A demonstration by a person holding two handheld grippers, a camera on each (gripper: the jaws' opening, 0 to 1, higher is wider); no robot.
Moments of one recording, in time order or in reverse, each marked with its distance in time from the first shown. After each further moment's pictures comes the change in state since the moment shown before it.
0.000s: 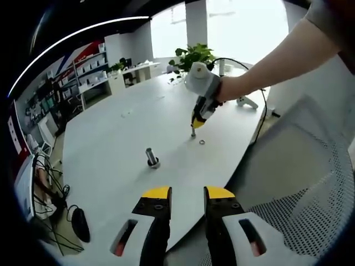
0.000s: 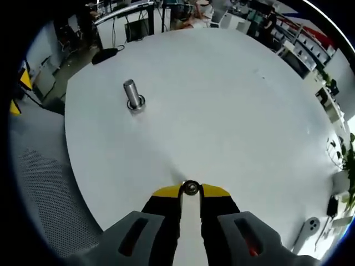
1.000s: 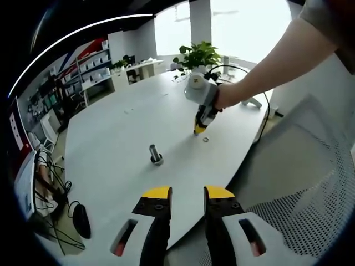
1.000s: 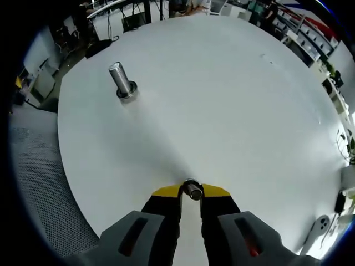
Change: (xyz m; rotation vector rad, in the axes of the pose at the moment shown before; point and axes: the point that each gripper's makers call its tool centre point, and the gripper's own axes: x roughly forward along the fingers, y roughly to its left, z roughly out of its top) left arm 0.000 0.005 -0.004 -0.015 0.020 0.022; right arm 0.017 0.017 -0.009 0.039 0.061 0.037
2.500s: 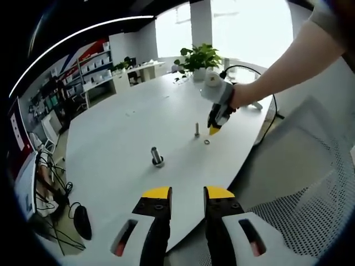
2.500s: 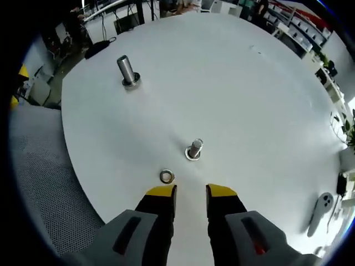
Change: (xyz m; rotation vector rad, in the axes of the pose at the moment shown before) left arm -0.002 0.002 0.004 0.000 -0.022 0.007; right arm -0.021 -0.001 -0.037 0.066 0.016 -0.021
